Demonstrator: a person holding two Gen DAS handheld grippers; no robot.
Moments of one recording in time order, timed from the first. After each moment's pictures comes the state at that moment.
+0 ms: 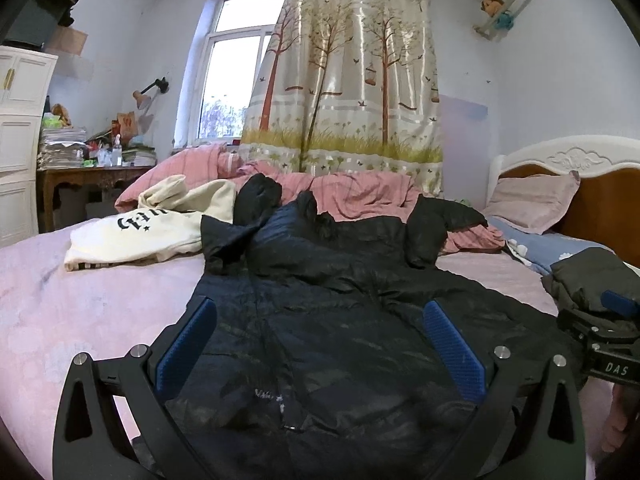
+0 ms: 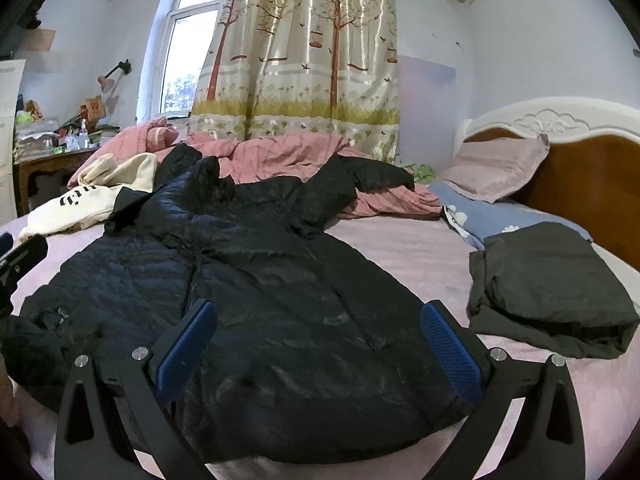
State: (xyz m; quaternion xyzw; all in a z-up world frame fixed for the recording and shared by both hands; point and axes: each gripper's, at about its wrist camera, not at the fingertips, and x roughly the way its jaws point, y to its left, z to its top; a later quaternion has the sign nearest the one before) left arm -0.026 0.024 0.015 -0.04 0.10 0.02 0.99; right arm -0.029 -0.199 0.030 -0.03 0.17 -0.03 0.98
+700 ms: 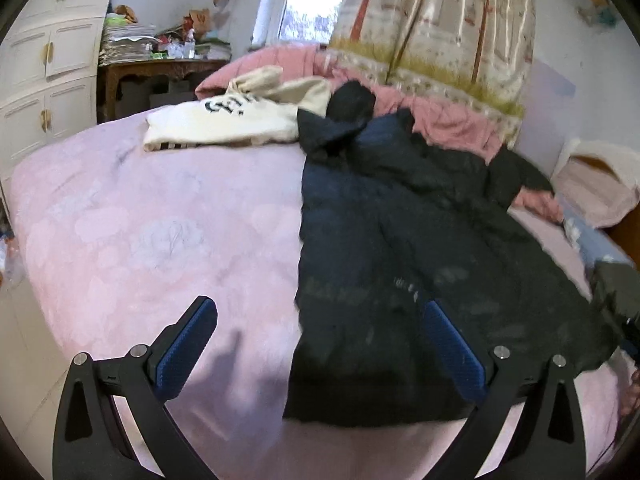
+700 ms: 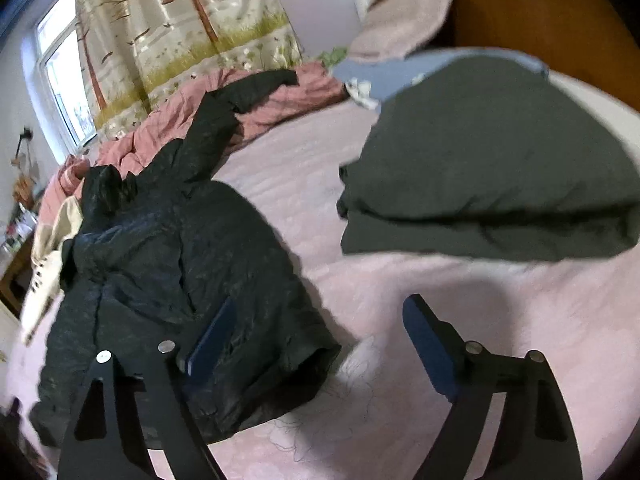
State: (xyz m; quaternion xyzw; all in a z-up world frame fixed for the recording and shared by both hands) left arm -0.064 0.100 -0.019 -0.13 0.29 0.12 0.94; right arm 0.010 -0.398 -0.013 0.21 0.34 -0.07 0.91
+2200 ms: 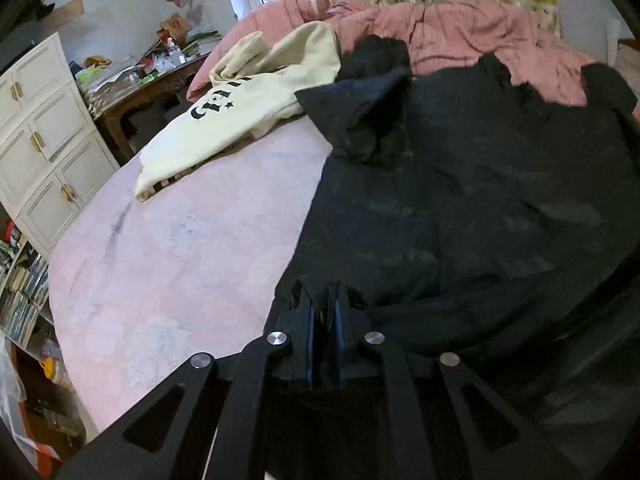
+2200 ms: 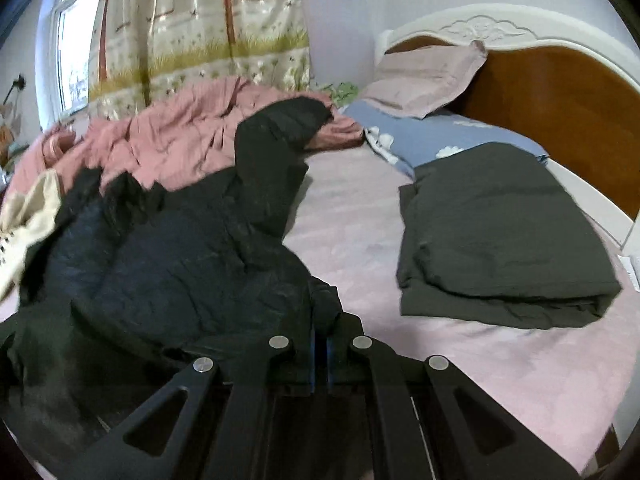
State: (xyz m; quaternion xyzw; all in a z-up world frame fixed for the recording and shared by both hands) left arm 0.090 0.098 -0.035 0.04 0.41 0.21 0.89; right arm 0.065 -0.298 0.027 0.06 0.33 -0.15 0.93
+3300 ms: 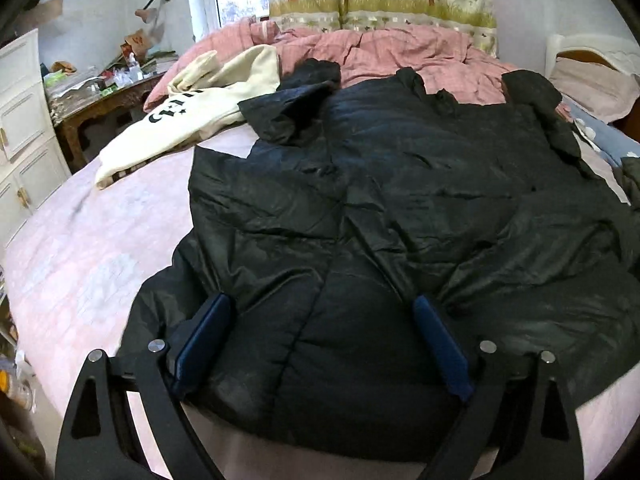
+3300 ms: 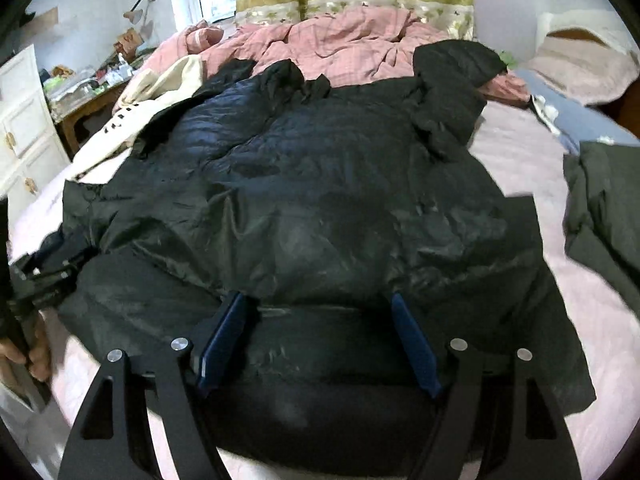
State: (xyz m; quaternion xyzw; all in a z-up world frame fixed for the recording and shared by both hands) left arm 0.011 0.063 -0.049 0.01 0.35 0.10 0.93; right arm 0.025 -0.224 -0.022 0.01 0.40 0.13 0.91
